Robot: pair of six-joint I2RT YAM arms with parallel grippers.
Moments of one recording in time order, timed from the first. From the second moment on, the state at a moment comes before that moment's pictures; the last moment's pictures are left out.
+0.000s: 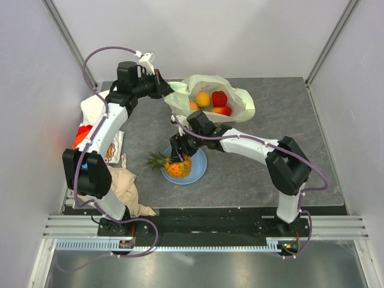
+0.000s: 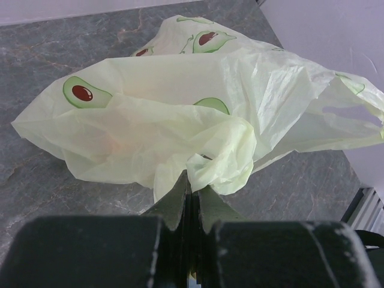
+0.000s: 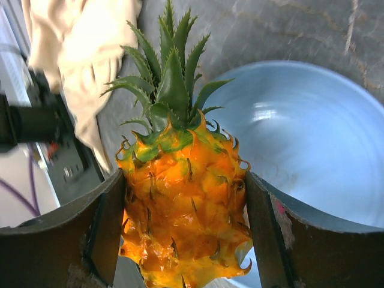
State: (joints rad) left arm -0.20 1.67 1.53 -0.23 0.56 -0.30; right arm 0.81 1.85 1.34 -0.24 -0.50 0.22
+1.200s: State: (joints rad) left arm -0.19 1.67 1.50 -0.22 0.58 -0.31; right arm 0.86 1.97 1.37 -0.14 -0.47 0.50
